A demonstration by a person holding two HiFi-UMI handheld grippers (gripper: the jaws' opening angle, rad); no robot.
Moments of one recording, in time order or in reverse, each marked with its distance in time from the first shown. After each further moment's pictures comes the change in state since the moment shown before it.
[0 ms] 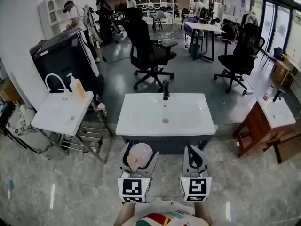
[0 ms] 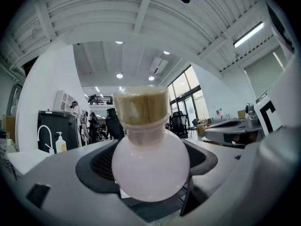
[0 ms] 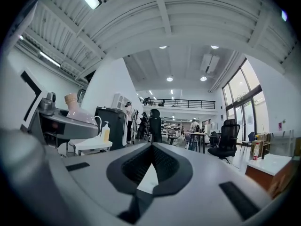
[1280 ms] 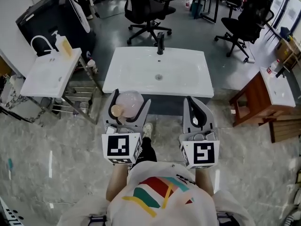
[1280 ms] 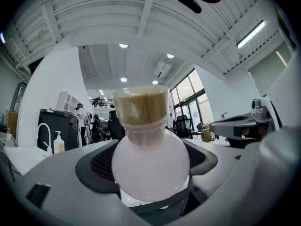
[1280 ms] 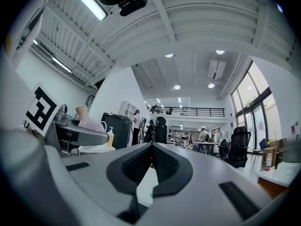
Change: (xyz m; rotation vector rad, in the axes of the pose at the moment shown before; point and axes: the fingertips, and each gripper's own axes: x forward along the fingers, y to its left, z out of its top) left arm 0.048 0.008 -0.004 -0.035 -0.064 0.045; right arm 0.029 -0.019 0.016 -0.060 -0.117 0.109
